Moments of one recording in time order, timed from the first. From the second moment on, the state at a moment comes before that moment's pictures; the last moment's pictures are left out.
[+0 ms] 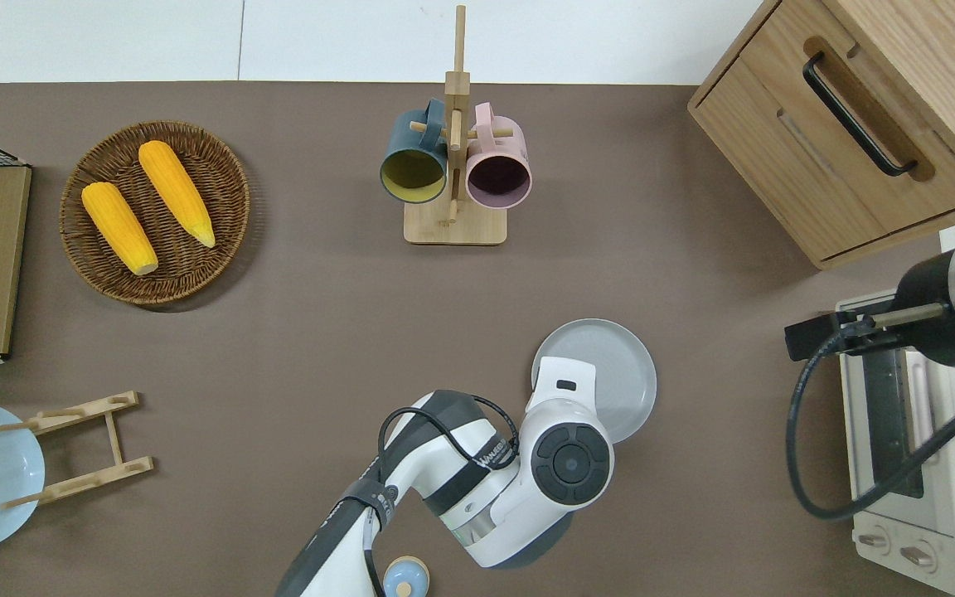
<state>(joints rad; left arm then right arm) -0.78 0.38 -0.16 -1.91 0.07 2.42 -1.50 0.02 -0.01 0.12 -1.48 0.00 1.39 0.03</state>
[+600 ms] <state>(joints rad) -0.84 0.48 -0.16 -1.77 0.07 2.39 -1.55 0.02 -0.01 0.12 -1.48 0.00 1.39 0.03</state>
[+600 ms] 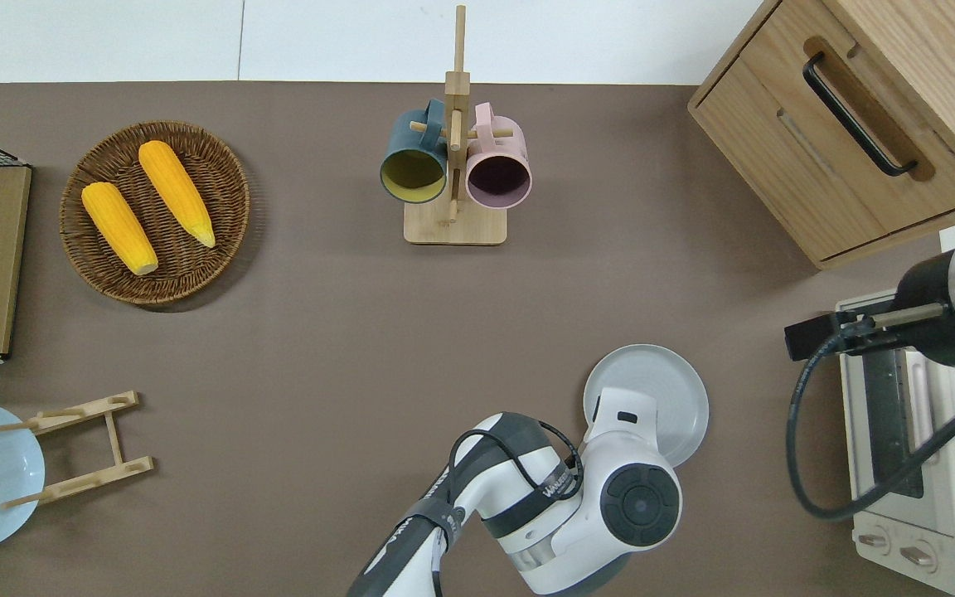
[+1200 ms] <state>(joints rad) -0.84 0.49 -0.16 -1.76 0.09 2.38 -1.55 0.02 -0.01 0.12 -1.48 0.00 1.39 0.03</state>
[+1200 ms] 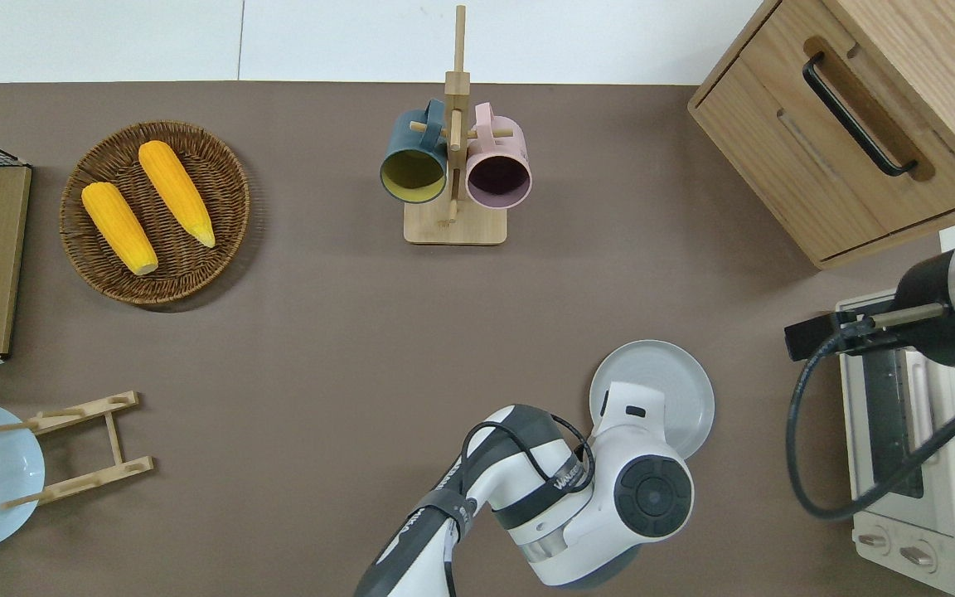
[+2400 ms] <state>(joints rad) -0.71 0.30 -0.08 -1.70 0.10 1.99 -1.21 0.02 -0.01 0.12 -1.48 0.00 1.39 0.03</state>
